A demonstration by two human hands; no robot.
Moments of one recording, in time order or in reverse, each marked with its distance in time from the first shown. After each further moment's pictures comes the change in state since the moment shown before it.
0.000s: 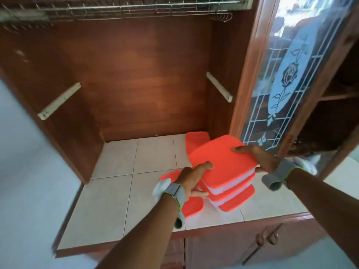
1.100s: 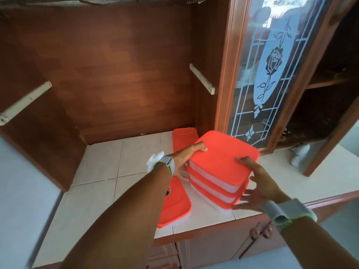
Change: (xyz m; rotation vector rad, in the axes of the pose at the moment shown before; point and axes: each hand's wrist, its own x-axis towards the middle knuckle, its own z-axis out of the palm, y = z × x) left_hand 0.052 0.045 0.017 0.391 -0.136 -0.003; right_hand -0.014 0.085 0.000 0.521 0.096 0.243
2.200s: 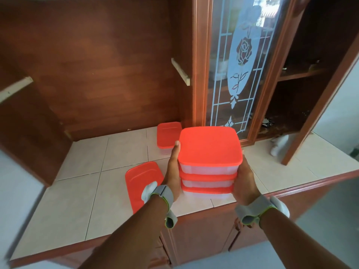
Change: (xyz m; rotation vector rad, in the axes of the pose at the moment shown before) left_hand 0.000 -0.056 0.086 -0.757 -0.002 0.372; right_hand 0.032 0.030 -0.033 0.192 -0.258 -0.549
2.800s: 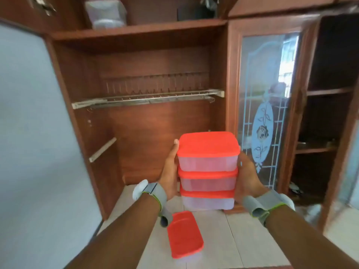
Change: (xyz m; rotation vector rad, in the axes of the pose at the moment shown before) left_hand -0.173 0.203 0.025 0.309 0.148 0.186; right_hand -0.072 -0.158 0.182 0.091 -0.280 -0.038
